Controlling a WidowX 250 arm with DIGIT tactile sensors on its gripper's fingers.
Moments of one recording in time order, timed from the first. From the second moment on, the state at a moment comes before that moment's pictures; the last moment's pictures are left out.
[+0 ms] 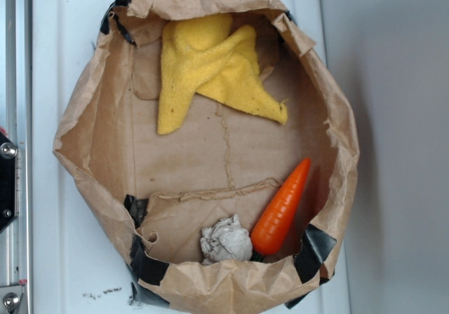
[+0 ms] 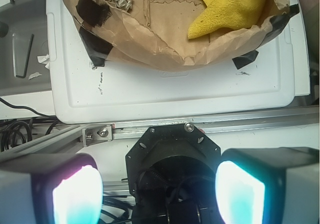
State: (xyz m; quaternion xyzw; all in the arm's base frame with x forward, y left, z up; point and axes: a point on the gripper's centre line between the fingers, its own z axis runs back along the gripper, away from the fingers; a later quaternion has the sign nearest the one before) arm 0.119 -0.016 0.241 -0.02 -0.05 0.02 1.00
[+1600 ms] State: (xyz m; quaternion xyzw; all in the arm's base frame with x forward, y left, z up) arm 0.237 0.046 0.196 0.03 -0.21 0.21 0.95
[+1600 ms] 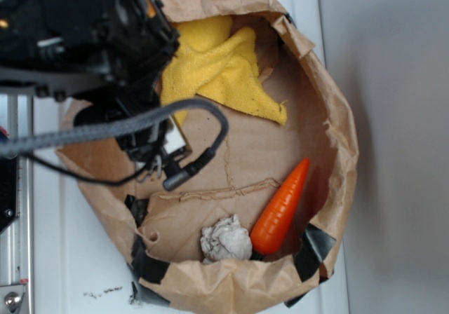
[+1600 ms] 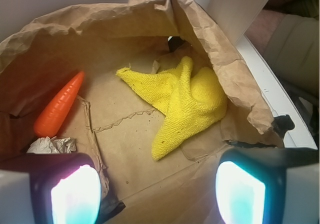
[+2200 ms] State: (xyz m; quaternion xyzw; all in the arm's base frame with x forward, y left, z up) arm 0.282 0.049 0.160 0.03 -0.16 0.25 0.96
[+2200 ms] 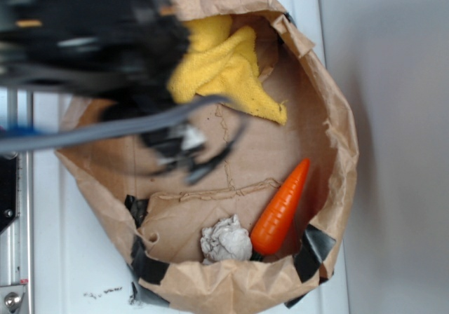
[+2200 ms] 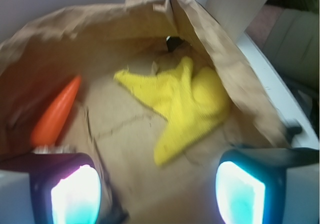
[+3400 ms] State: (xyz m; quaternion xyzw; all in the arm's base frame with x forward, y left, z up) arm 0.180 0.063 0.149 0.05 -0.15 0.28 0.94
